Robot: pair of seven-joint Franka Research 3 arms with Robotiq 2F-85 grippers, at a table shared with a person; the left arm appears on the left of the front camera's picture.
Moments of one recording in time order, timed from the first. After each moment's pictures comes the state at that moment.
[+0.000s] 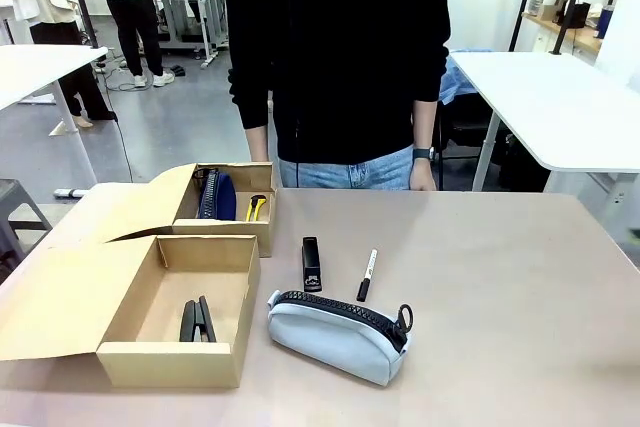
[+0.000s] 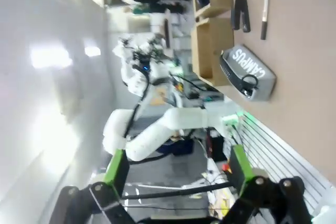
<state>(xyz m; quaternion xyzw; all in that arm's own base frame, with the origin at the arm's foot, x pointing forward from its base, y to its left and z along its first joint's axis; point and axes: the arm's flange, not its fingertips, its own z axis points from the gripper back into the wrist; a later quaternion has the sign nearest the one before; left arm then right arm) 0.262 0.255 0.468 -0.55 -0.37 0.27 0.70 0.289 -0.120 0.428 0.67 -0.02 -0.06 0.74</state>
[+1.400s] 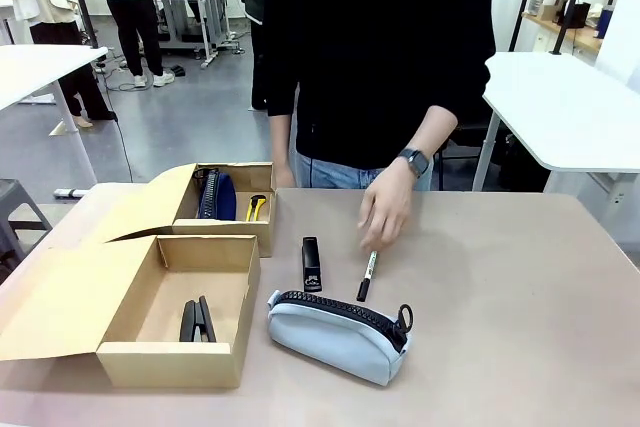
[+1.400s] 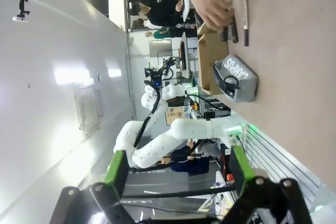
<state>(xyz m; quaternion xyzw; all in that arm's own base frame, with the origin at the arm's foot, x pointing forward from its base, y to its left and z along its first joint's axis) 0.262 0.255 0.468 -0.55 -0.37 0.27 0.70 0.249 -0.181 0.366 0.69 -0.05 -0.10 0.71</state>
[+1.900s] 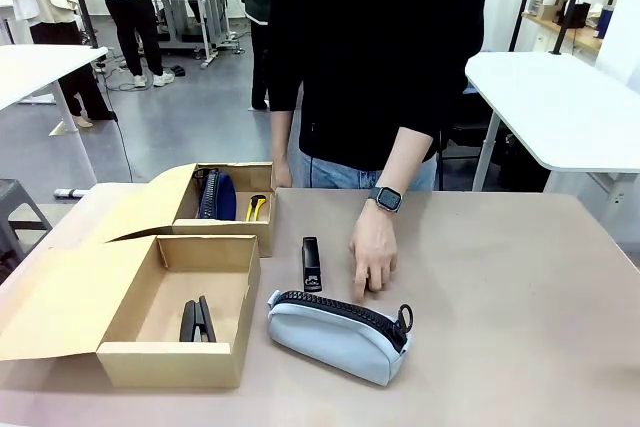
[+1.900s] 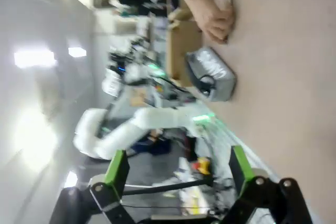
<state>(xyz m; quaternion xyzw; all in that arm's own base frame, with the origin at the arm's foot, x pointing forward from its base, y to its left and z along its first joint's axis) 0.263 0.255 0.468 -0.55 -0.37 0.27 0.70 0.306 -0.113 0.382 0.61 -0.03 -0.01 0.79</state>
